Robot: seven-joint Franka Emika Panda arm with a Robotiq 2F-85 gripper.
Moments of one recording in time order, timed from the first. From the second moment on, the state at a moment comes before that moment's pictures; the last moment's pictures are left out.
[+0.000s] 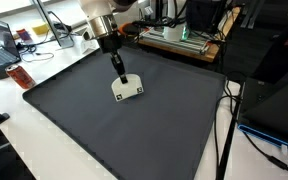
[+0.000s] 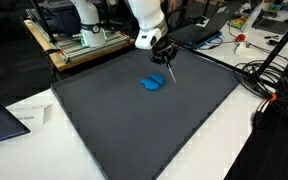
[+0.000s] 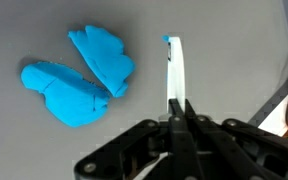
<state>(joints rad) -0.08 0.38 0.10 -2.09 0.70 2.55 0.02</state>
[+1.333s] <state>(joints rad) -0.12 0.38 0.09 -2.17 1.13 2.57 -0.40</state>
